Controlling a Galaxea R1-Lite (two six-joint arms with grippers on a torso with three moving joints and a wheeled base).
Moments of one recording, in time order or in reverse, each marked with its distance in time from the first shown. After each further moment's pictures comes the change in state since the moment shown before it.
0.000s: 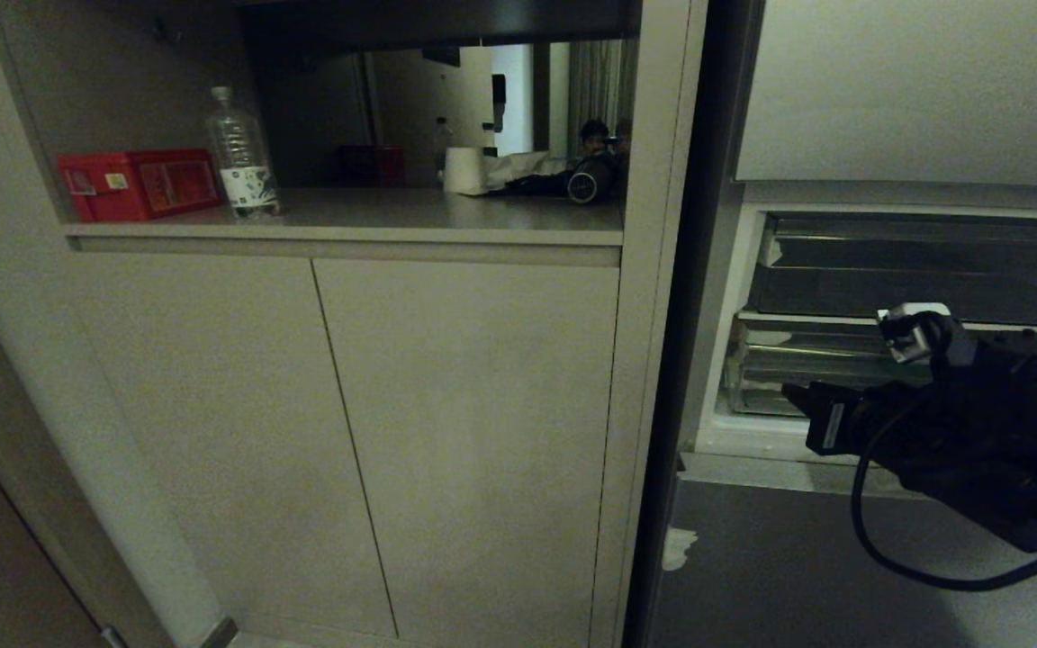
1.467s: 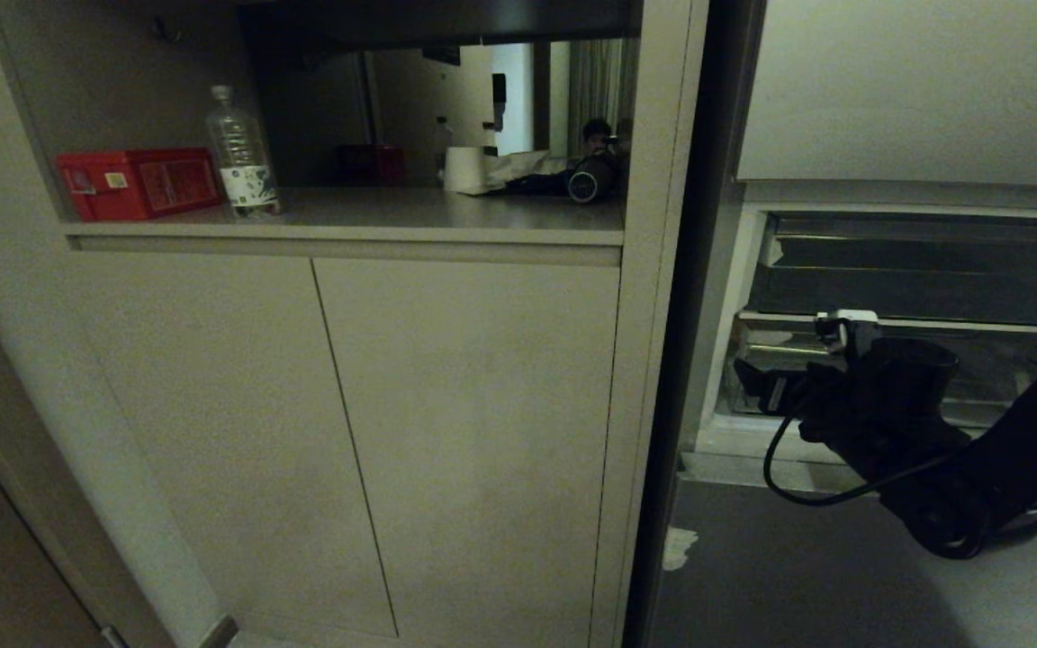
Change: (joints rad) left arm 0.000 0.000 0.000 0.000 0.000 0.000; right arm -0.103 0.445 -0.210 -0.347 -0.039 -0.014
